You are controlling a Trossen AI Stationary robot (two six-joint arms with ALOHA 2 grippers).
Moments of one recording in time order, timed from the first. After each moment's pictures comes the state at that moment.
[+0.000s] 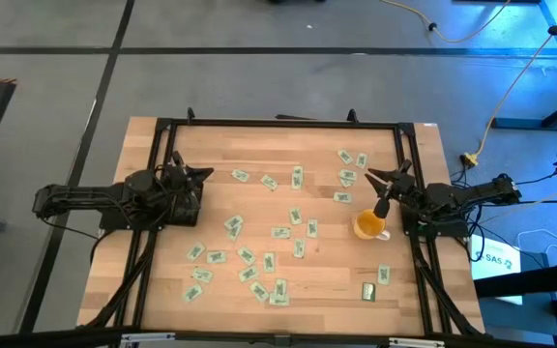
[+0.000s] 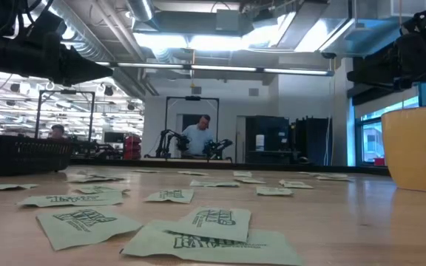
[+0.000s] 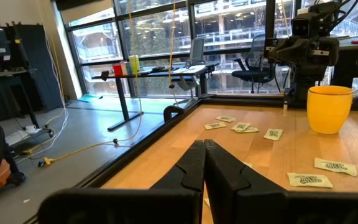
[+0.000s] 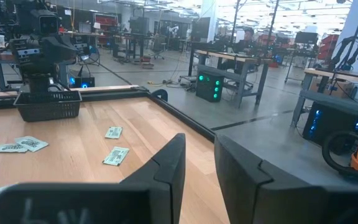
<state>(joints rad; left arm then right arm) 0.10 0.15 0.01 0.18 -0.38 0.09 0.26 0.00 0.03 0.03 0.84 -0.11</state>
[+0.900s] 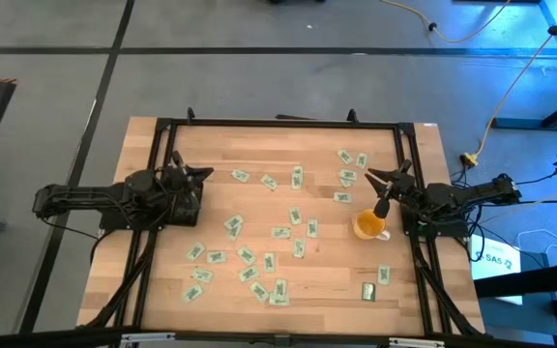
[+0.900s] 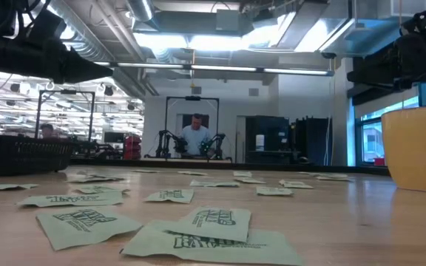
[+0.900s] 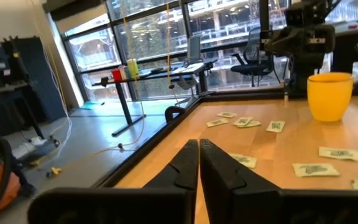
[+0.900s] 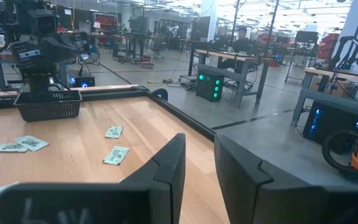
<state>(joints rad) 0.10 0.15 0.01 0.18 -0.39 0.20 0.26 0.00 0.03 0.02 0.84 -0.11</state>
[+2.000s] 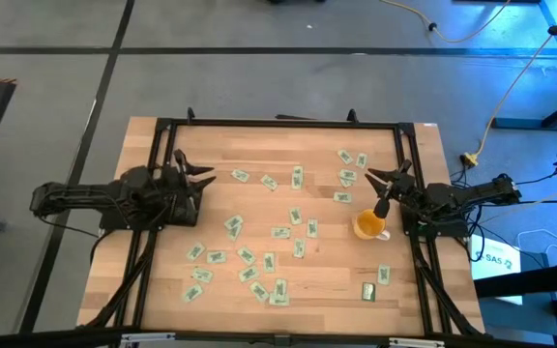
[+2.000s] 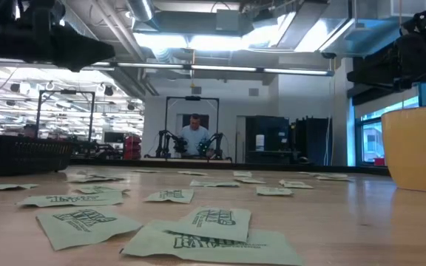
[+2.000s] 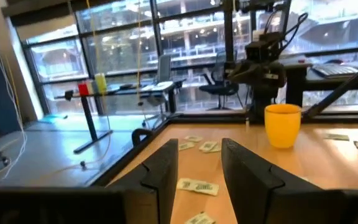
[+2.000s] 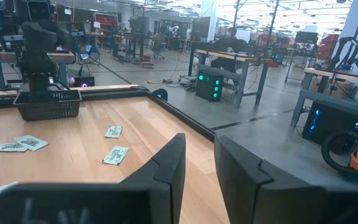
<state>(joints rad) 0.10 0.22 0.09 0.21 -0.23 0.12 0.26 0.00 0.03 0.02 0.84 -0.11</state>
